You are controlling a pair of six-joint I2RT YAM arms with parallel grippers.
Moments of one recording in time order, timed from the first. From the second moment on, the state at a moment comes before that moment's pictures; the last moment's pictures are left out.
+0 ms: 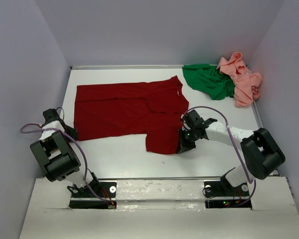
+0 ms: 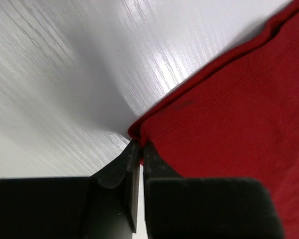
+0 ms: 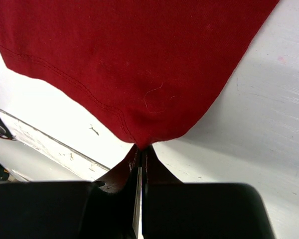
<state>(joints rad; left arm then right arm) 0.55 1.49 0.79 -0.48 0.04 -0.60 0.57 1.50 0.77 -0.50 -0.40 0.58</state>
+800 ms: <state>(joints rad) 0.55 1.44 0.84 -0.55 0.05 -0.60 0.53 1.46 1.08 -0.65 -0.33 0.54</state>
